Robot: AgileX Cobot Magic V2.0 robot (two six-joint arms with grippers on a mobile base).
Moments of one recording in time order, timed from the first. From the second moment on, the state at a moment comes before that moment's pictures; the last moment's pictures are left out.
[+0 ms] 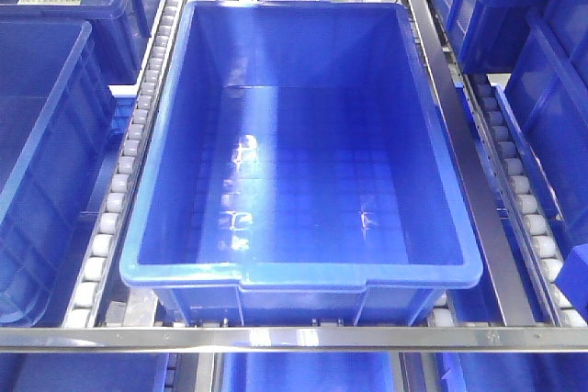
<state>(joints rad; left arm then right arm) -0.02 0.03 0.03 0.01 0.10 -0.04 0.20 0.15 -0.33 0.05 0.47 -0.13</state>
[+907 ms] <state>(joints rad) -0.02 0.03 0.03 0.01 0.10 -0.04 0.20 0.15 -0.33 0.05 0.47 -0.13</state>
